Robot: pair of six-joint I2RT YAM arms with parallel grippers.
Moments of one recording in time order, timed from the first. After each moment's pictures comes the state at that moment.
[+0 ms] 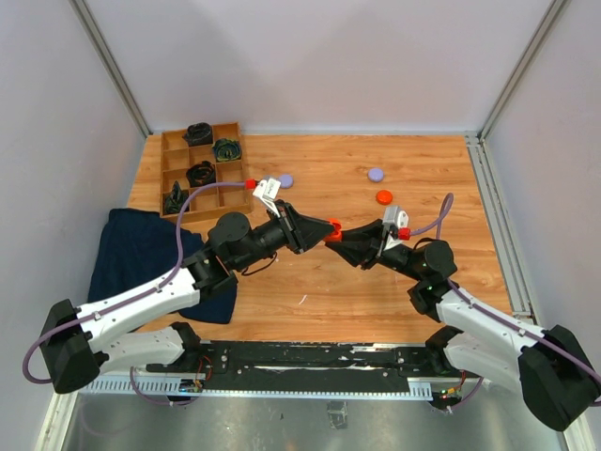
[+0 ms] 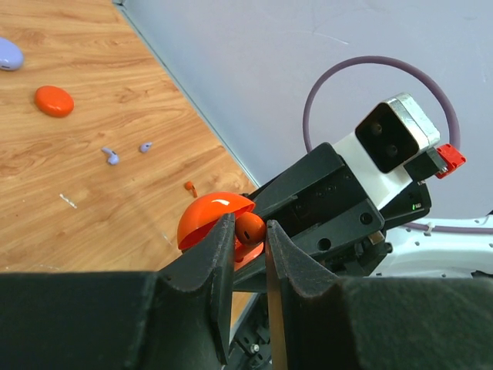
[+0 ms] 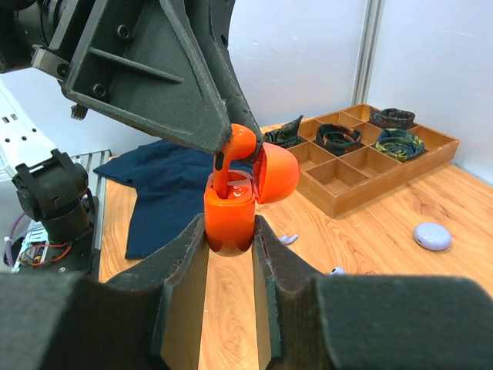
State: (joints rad) left arm -0.92 1.05 0.76 0.36 0.05 -0.74; right arm 0.60 0.97 0.33 0.98 -0.62 0.23
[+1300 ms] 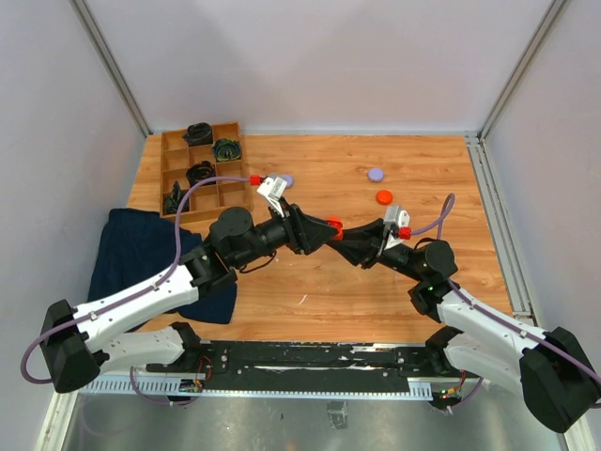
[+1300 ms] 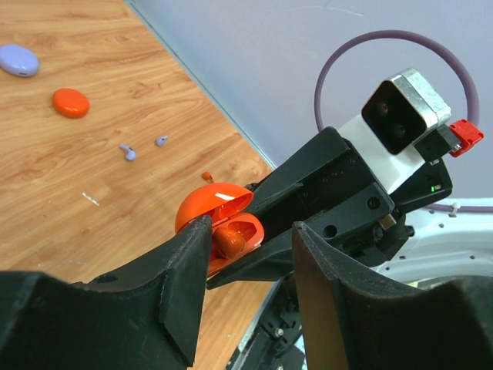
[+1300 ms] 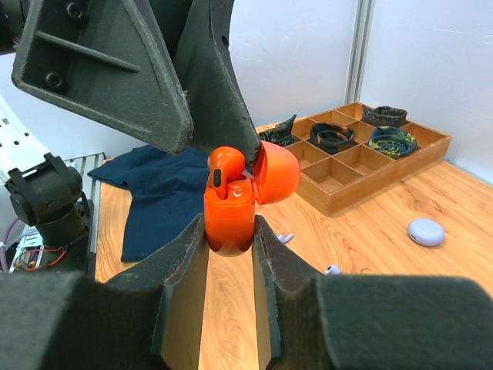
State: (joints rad) left arm -0.92 1.06 0.81 0.26 0.07 -0.65; right arm 0.60 0.96 0.33 0.96 -0.60 0.23
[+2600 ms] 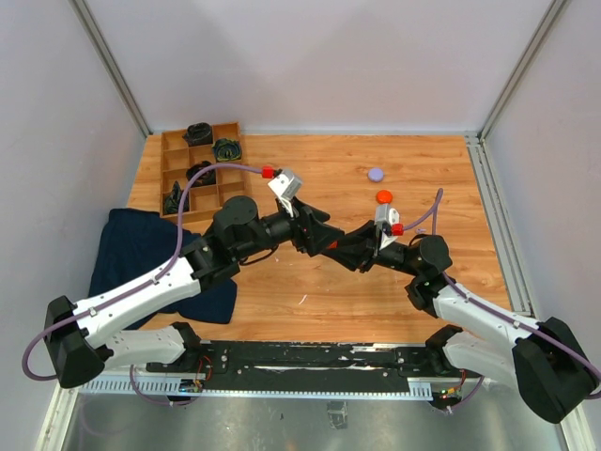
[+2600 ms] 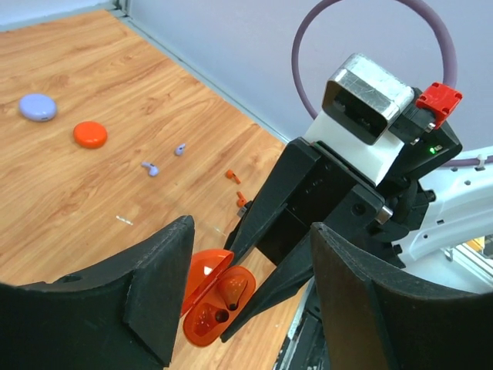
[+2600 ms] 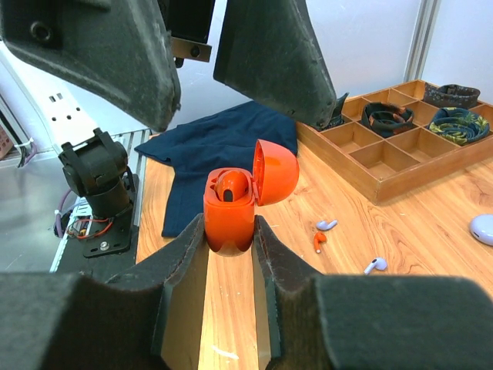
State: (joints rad) left arm -0.92 1.10 0.93 0.16 0.16 -0.40; right arm 0.59 1.02 0.35 0.96 -0.74 0.28
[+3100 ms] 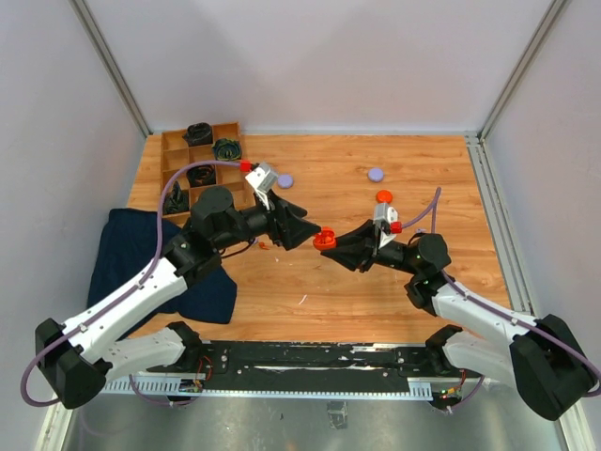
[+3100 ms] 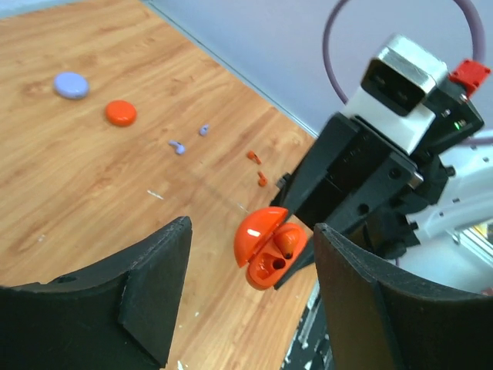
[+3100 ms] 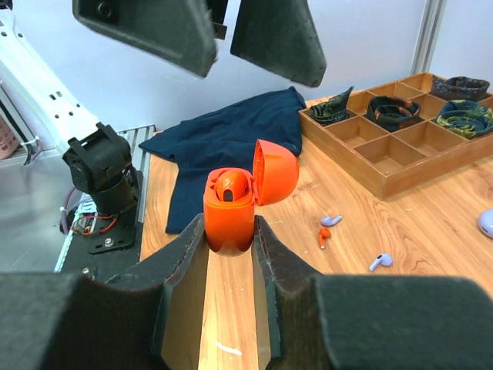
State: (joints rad) left arm -0.73 1.02 0.91 0.05 0.33 -0.39; right arm 0.58 1.03 0.36 0.96 -0.76 0.29
